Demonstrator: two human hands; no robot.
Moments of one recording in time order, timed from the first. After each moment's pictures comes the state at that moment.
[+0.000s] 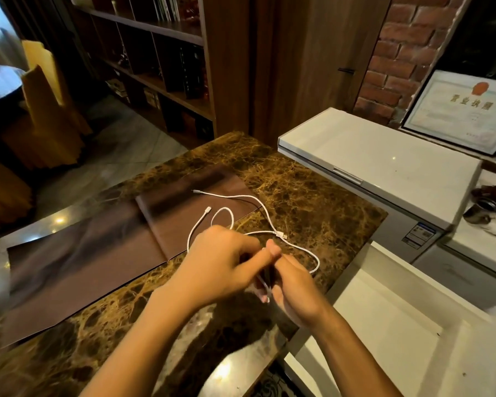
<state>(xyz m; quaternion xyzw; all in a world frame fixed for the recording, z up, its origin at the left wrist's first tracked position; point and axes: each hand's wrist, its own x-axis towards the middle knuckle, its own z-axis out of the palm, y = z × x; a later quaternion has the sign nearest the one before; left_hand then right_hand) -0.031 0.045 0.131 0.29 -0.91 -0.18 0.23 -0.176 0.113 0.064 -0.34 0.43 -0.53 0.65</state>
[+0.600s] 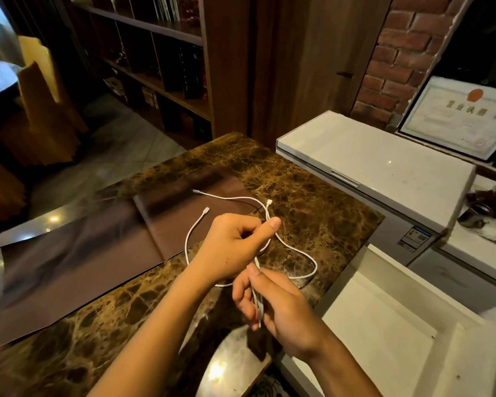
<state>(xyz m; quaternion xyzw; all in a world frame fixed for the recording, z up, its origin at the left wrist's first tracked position) -0.058 0.022 0.107 0.29 -0.80 -0.39 0.36 -0.150 0.141 0.092 -0.41 0.43 -0.50 0.63</state>
